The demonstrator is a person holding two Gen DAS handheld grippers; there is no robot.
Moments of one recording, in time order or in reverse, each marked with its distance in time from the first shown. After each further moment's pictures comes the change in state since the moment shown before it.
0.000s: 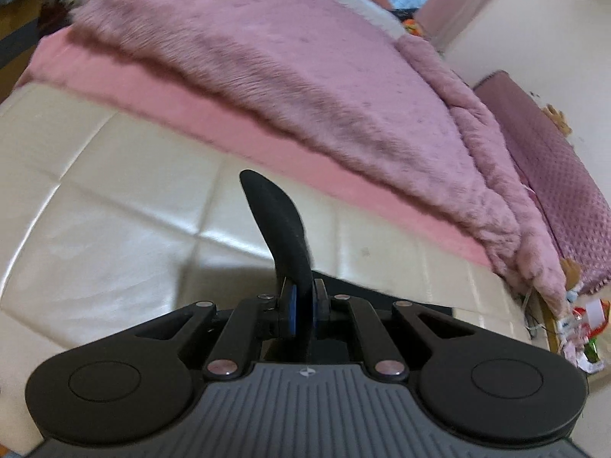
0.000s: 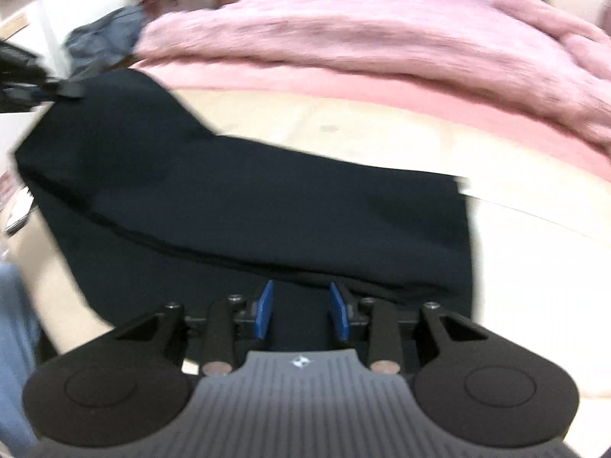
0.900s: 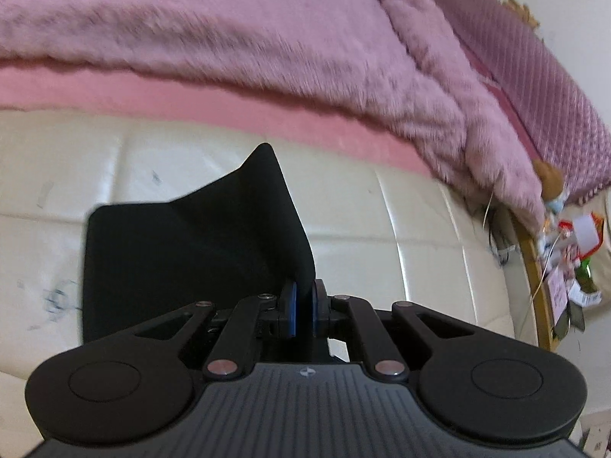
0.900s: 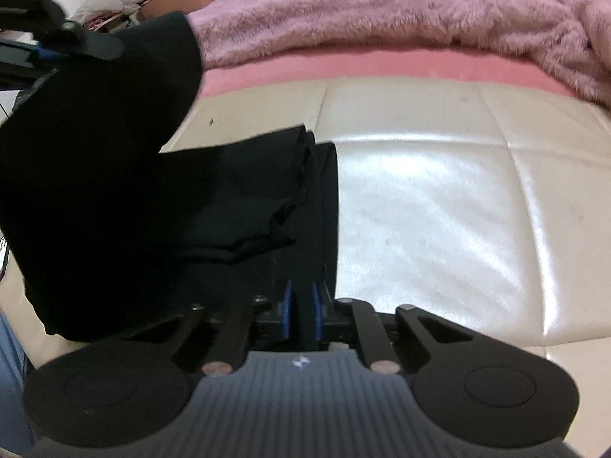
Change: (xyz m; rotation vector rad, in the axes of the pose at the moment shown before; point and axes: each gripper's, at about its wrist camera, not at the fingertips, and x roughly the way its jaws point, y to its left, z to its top) left arm 0.146 -0.227 -0.049 0.149 0.283 -0.047; right arm 0.007 -0.101 -0.023 0.223 0.021 0.005
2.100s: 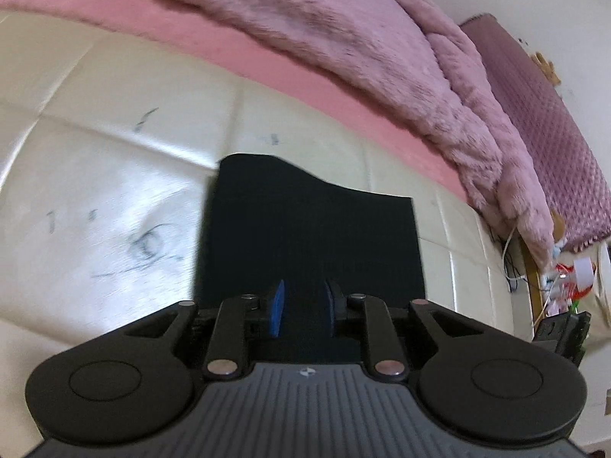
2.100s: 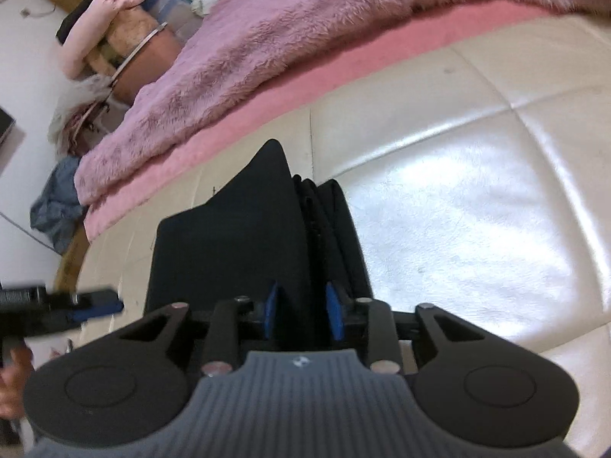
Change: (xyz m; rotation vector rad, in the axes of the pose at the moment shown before) left arm -0.022 0.137 -0.048 -0.184 -0.084 -0.054; right arm 0.012 -0.020 0.034 0.371 -0.043 0.160
